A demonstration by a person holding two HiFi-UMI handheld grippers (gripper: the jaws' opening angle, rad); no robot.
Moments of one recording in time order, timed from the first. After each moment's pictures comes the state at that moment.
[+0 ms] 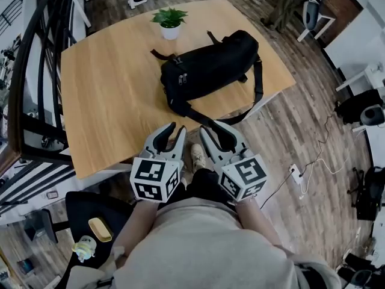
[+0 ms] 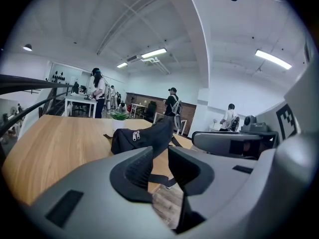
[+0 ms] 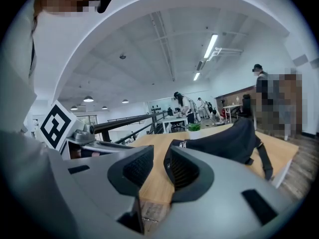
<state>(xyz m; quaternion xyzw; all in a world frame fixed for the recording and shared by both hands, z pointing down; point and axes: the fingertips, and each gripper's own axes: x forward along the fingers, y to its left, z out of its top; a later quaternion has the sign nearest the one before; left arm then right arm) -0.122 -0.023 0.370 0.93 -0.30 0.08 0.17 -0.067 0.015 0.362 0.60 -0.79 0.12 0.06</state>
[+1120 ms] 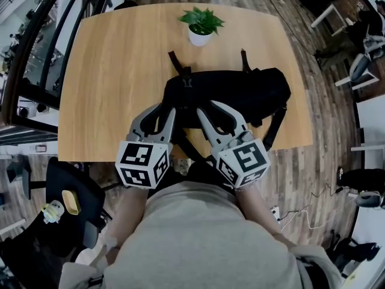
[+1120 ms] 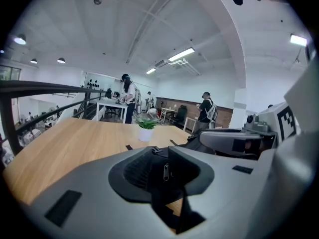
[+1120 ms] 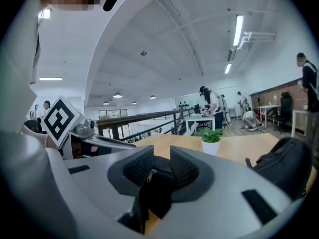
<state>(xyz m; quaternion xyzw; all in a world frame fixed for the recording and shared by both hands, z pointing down) -0.083 -0.175 0.373 0.85 -0.48 0.06 0.18 -0.002 -0.158 0.366 0.44 -0.89 0.09 0.10</state>
